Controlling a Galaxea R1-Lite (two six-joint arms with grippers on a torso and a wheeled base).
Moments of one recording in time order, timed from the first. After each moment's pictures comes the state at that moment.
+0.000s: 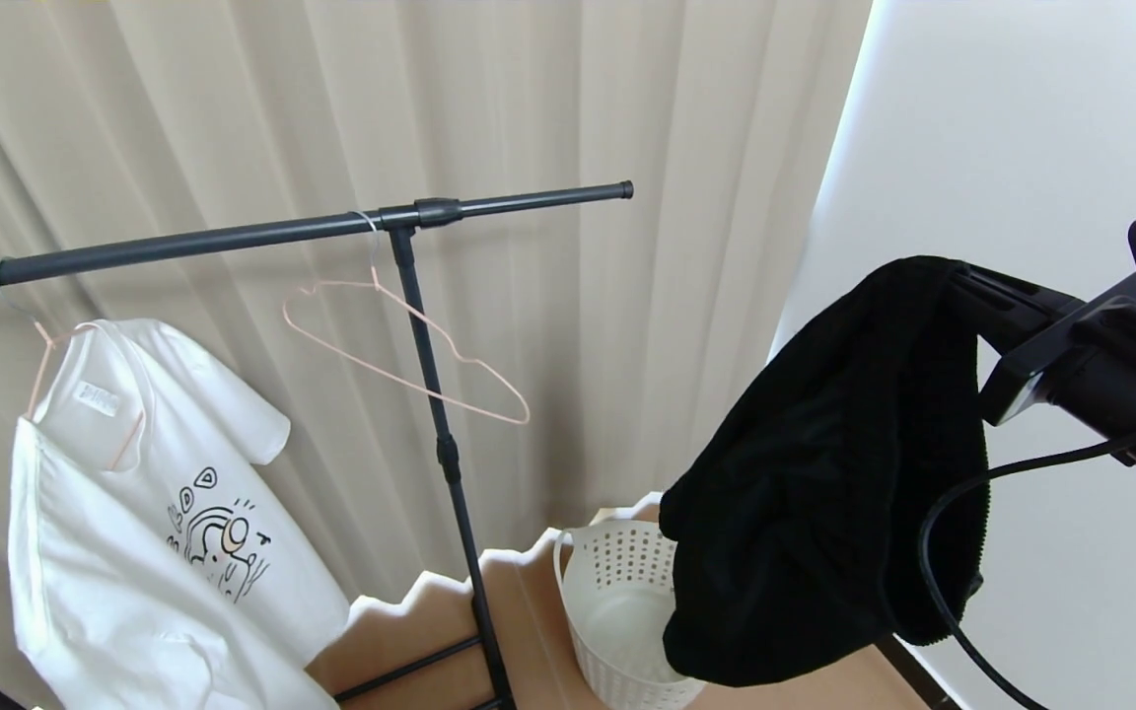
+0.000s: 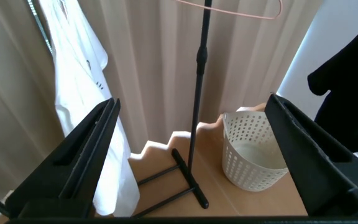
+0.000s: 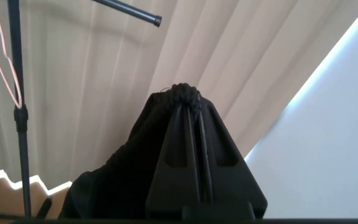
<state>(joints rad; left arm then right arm) 0.00 0.01 -0.01 0.01 -0.06 0.00 0.30 1.39 -0.54 -1.02 0.09 -0.32</state>
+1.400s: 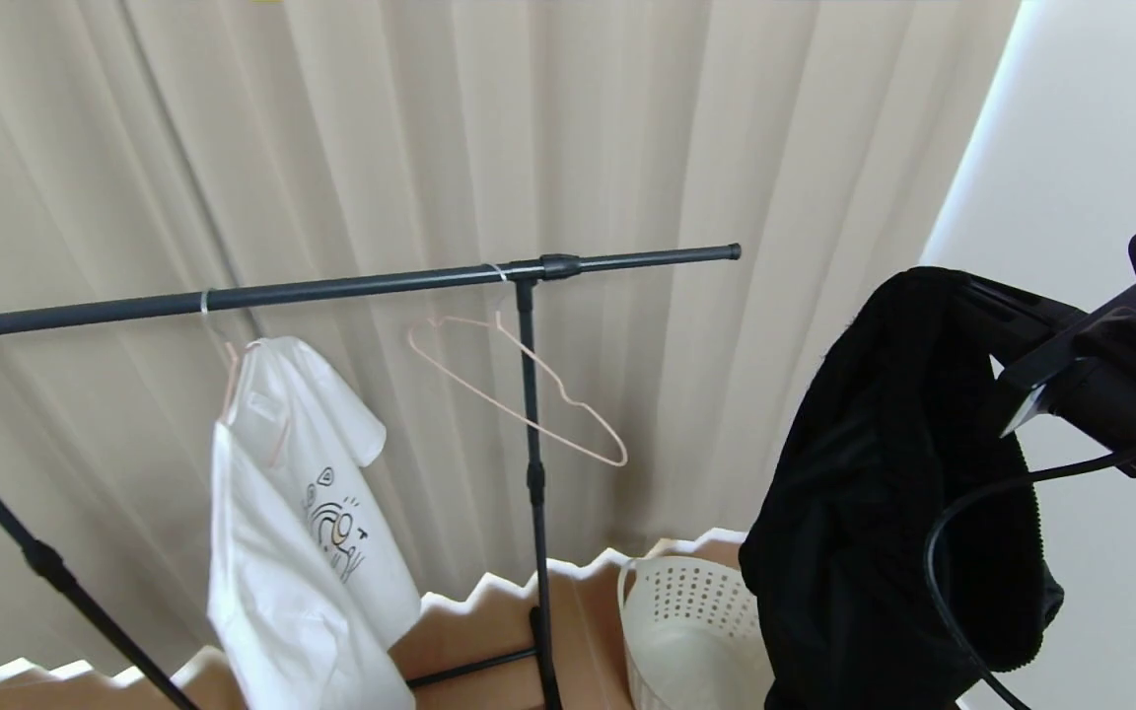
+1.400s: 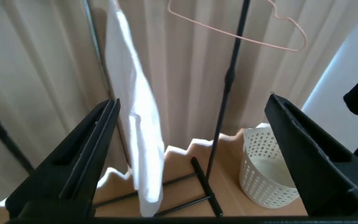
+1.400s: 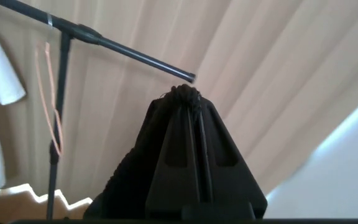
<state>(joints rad) 0.00 0.01 -0.01 0.01 -0.06 0.00 0.30 1.38 -0.52 -1.03 0.09 -0.33</state>
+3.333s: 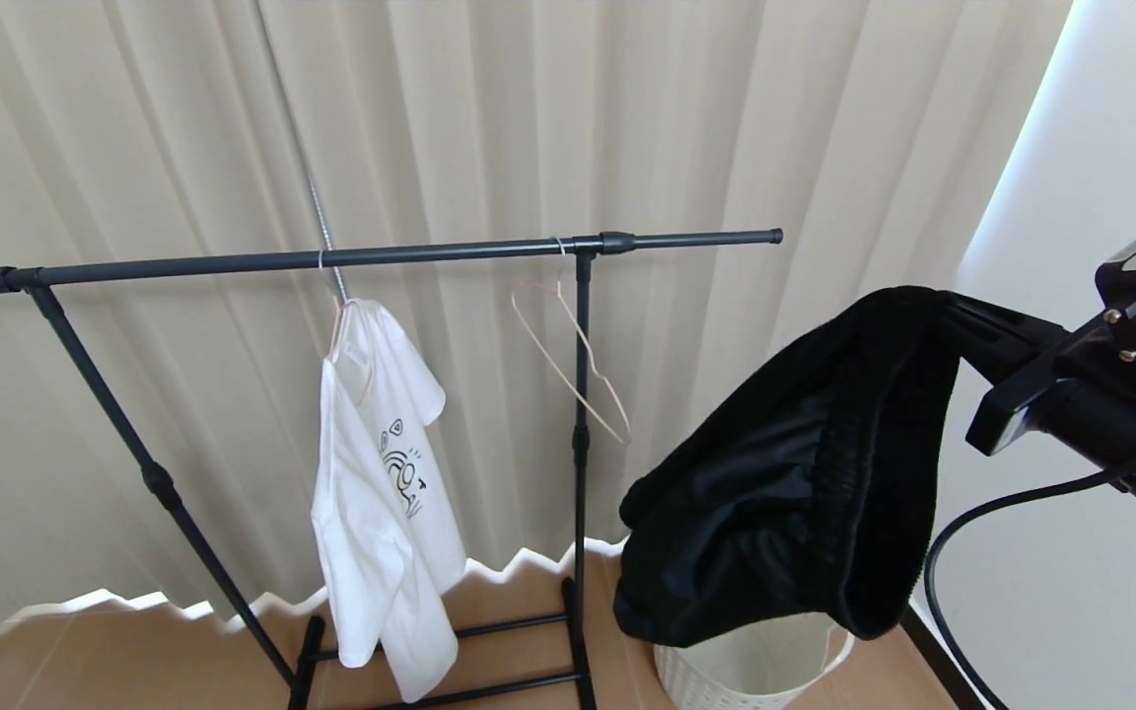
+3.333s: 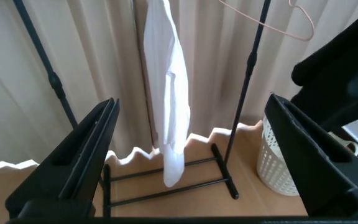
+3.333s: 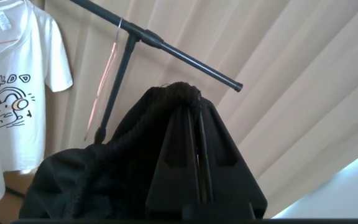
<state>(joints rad) 0.00 0.01 -0.01 0.02 -0.06 0.07 0.30 1.39 -0.49 -1.02 0.08 -0.39</state>
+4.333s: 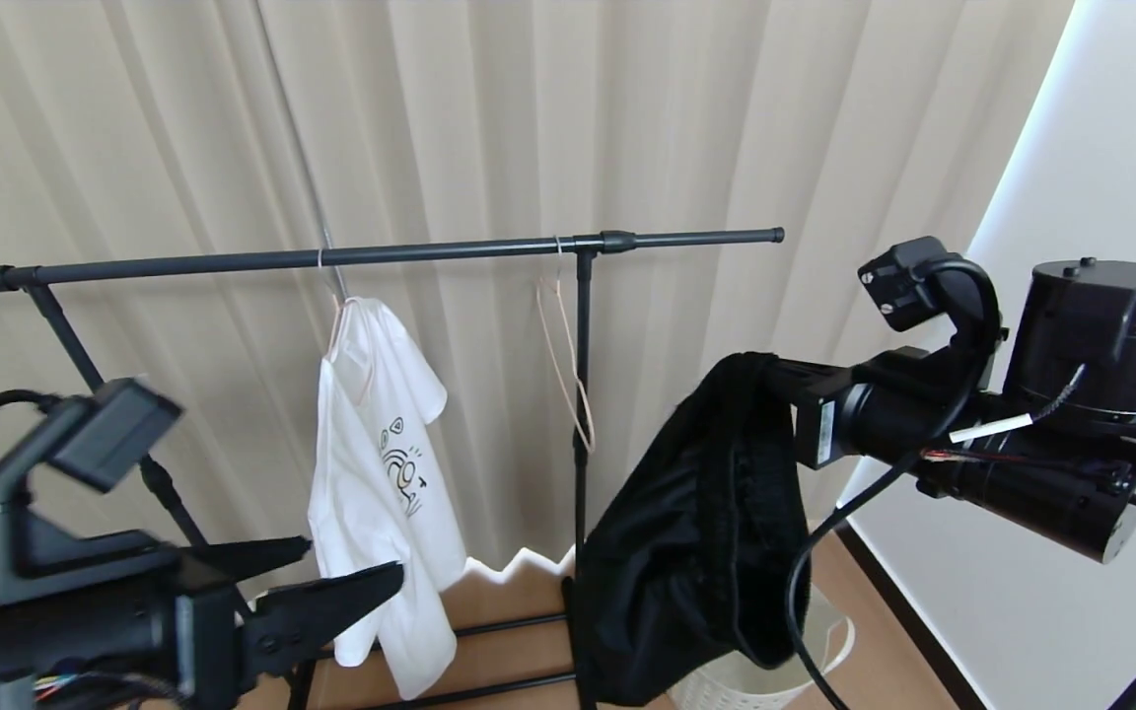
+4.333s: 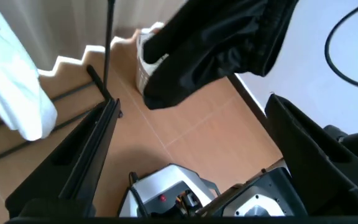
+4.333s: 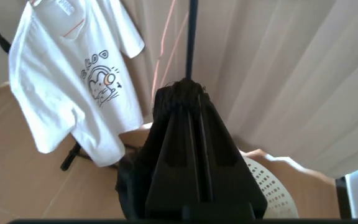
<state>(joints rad) -0.58 1.17 -0.60 -0.09 -0.10 -0.30 0.57 1.58 -0.76 -0.61 -0.11 0.04</state>
